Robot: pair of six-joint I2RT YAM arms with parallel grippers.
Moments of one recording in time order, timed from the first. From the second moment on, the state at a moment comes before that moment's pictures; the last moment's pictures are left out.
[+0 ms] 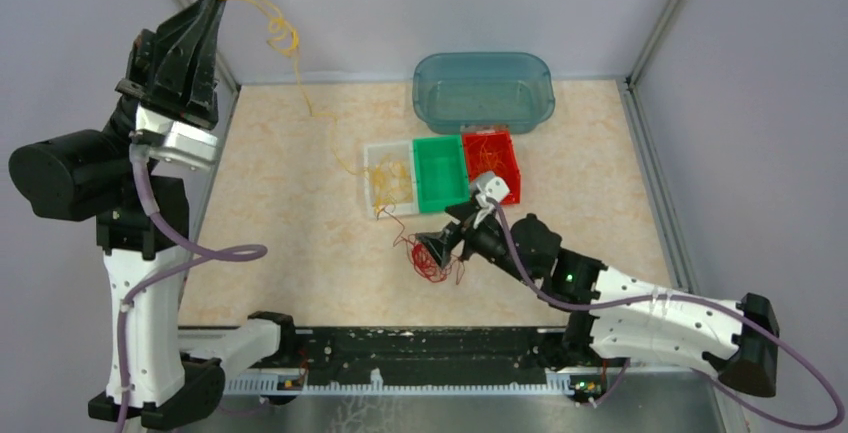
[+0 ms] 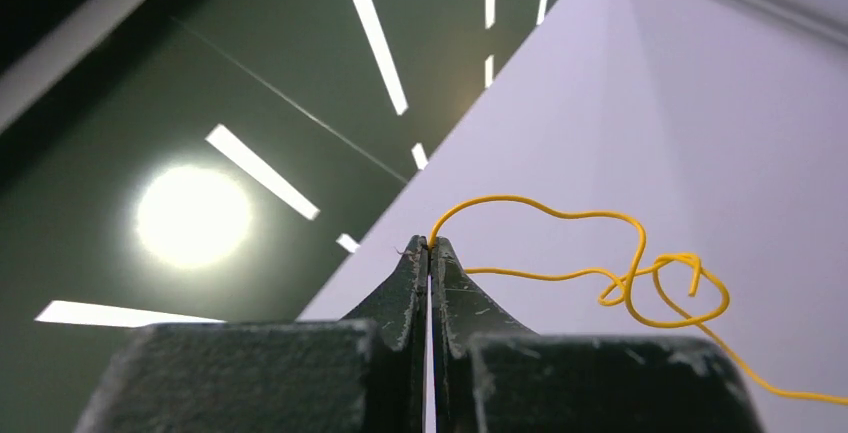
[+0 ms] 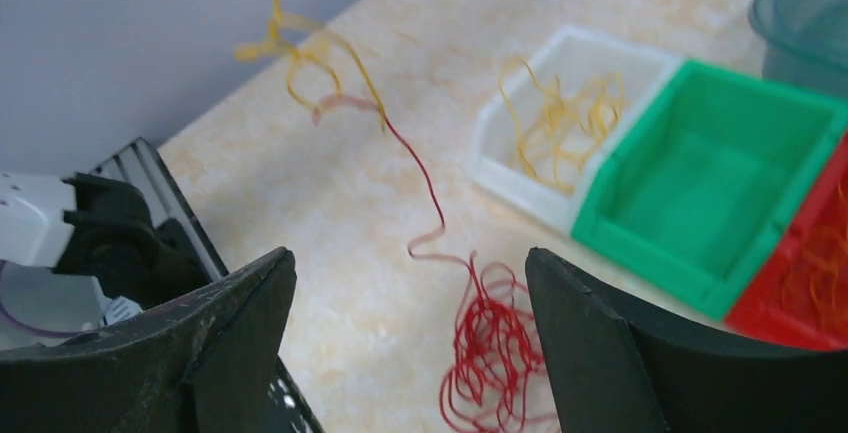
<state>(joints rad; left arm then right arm) -0.17 1.07 1.75 0.29 0.67 0.72 1.13 0.78 0.56 0.10 0.26 0.29</state>
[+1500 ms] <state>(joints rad) -0.17 0.72 1.07 -0.27 0.99 0.01 0.99 1.30 1.15 0.46 -0.26 0.18</state>
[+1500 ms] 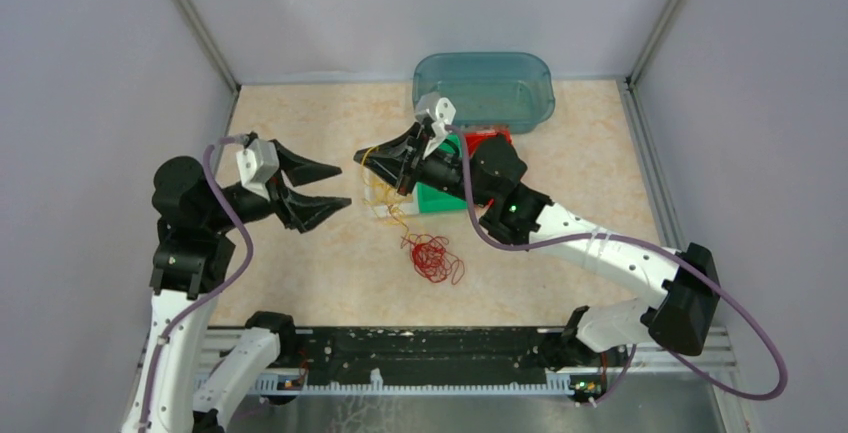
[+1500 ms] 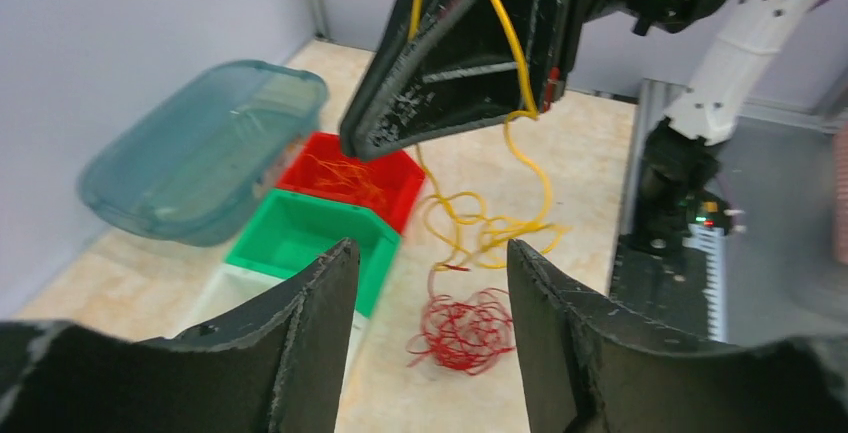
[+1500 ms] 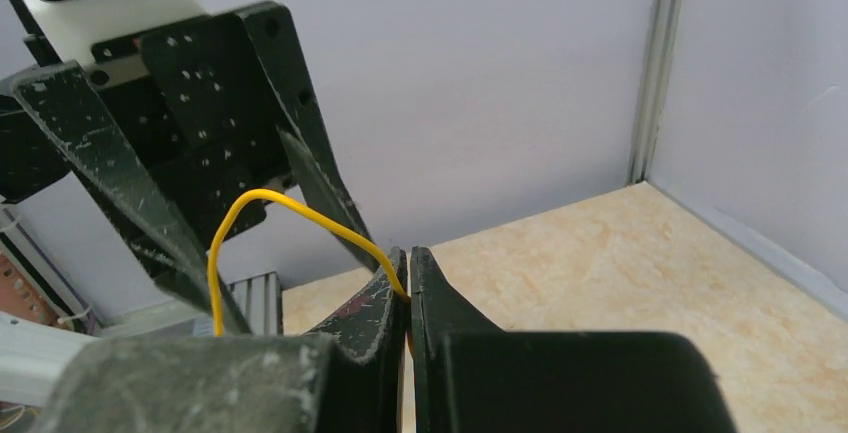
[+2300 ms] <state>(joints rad) -0.17 0.76 1.03 -0.33 1.15 -0.03 1.10 1.42 1.24 0.34 -0.07 0.12</state>
